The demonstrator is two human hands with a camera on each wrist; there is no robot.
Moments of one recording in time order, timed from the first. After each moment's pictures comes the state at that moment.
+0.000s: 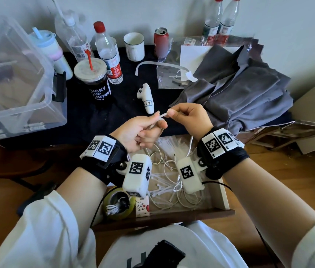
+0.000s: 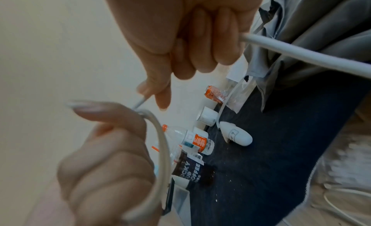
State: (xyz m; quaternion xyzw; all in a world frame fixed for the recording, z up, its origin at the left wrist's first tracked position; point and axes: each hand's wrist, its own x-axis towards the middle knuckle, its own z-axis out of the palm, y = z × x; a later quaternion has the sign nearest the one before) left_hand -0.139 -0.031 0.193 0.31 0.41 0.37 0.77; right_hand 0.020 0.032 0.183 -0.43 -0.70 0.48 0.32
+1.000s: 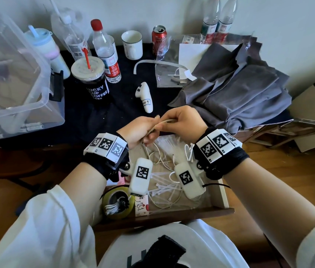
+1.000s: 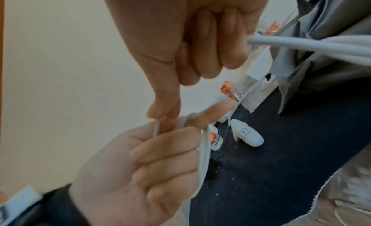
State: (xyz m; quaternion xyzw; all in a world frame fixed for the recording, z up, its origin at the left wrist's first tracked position) left_hand -0.134 -0.022 0.182 0.42 0.56 0.31 0.64; right_hand 0.014 0.023 0.195 -0.42 -0.77 0.44 0.21
